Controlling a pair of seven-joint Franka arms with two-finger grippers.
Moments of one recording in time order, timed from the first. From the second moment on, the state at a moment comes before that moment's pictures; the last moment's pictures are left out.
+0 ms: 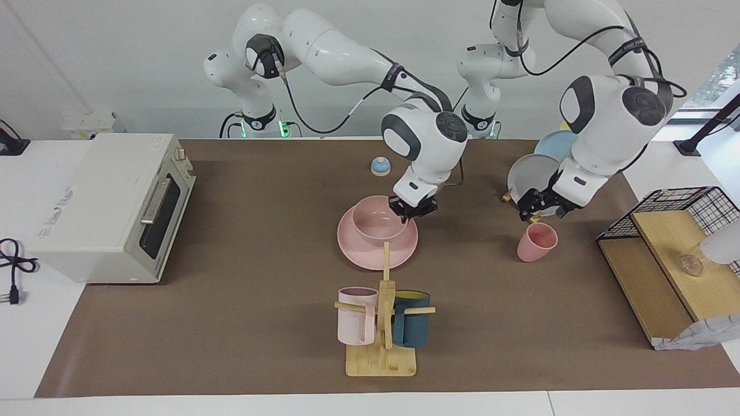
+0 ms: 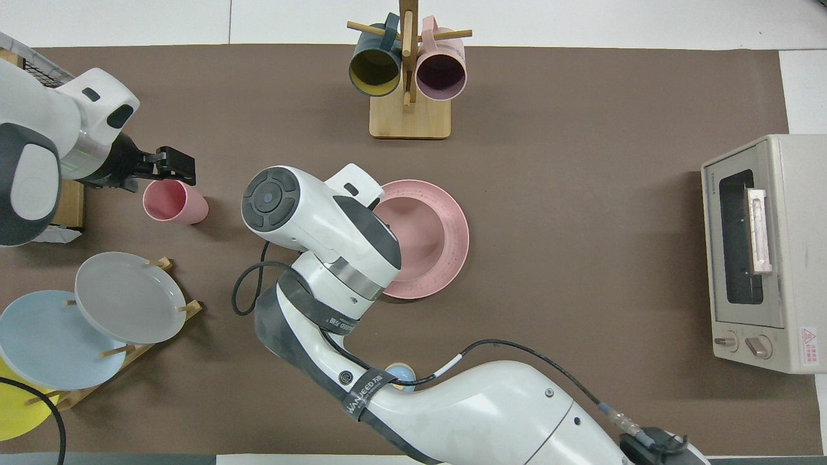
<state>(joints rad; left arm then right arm) -0.04 0.21 -0.08 -1.72 -0.05 1.91 -0.12 0.76 0.80 0.04 -1.05 -0.13 1.71 0.80</state>
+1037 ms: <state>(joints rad) -0.03 0.26 -0.07 -1.86 -0.05 2.08 -0.12 0.72 0.82 0.04 -1.02 -0.08 1.70 0.80</state>
